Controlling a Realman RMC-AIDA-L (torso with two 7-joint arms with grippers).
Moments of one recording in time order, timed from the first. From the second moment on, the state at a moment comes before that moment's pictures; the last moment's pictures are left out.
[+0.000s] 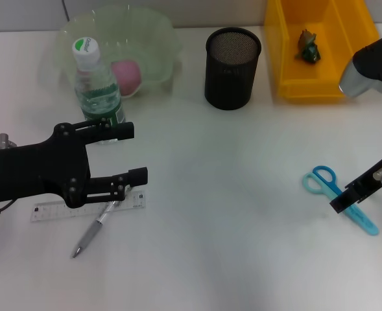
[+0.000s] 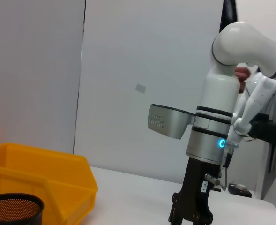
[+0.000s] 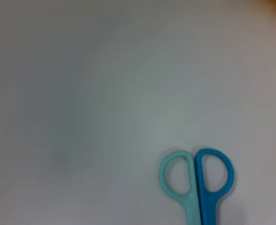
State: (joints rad) left arm -0.33 -2.04 0.91 0.79 1.69 1.78 -1.25; right arm 0.52 2.08 -1.43 -1.36 -2.76 -1.63 2.76
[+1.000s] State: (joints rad) left arm -0.33 -2.04 0.90 0.78 1.69 1.78 -1.25; right arm 0.54 2.08 -1.44 -1.30 -2.75 -1.60 2.76
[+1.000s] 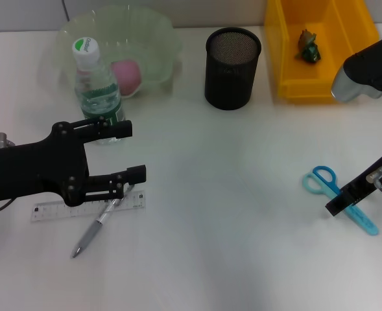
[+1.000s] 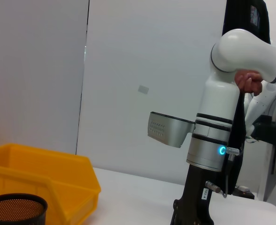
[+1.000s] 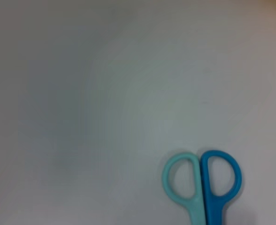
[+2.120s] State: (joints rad) left arm -0.33 -2.05 0.90 0.79 1.69 1.78 -1.25; right arm 0.54 2.08 -1.46 -1.29 -2.76 -1.58 2.77
